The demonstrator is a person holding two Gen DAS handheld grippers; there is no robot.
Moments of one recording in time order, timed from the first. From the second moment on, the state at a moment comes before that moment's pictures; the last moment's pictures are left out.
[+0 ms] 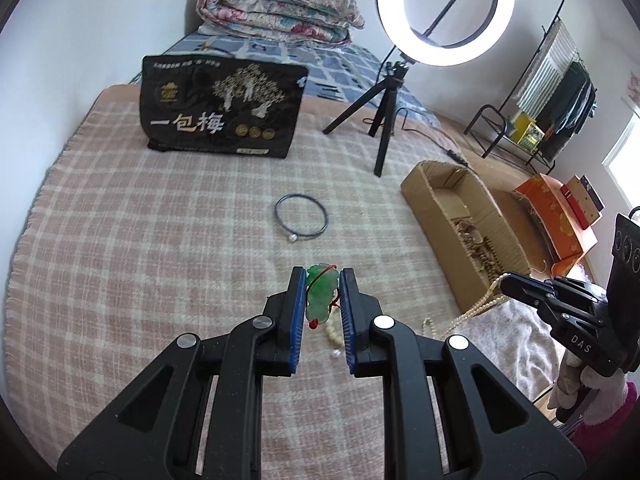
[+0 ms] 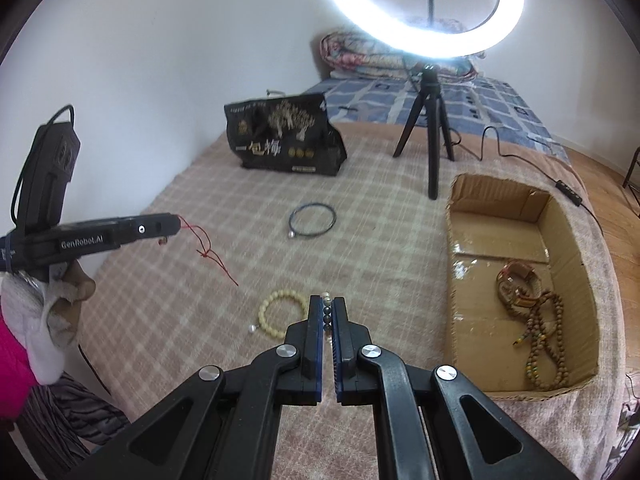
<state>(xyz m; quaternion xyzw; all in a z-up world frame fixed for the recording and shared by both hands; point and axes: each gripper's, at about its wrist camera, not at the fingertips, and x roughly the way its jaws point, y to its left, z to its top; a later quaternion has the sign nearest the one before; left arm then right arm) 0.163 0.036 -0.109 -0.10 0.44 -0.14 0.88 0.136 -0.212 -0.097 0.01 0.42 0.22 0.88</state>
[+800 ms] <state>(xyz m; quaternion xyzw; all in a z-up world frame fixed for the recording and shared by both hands) 0.196 -0.069 -0.058 -0.09 0.39 -0.22 0.89 0.149 -0.294 0.008 0.09 0.30 0.19 0.93</state>
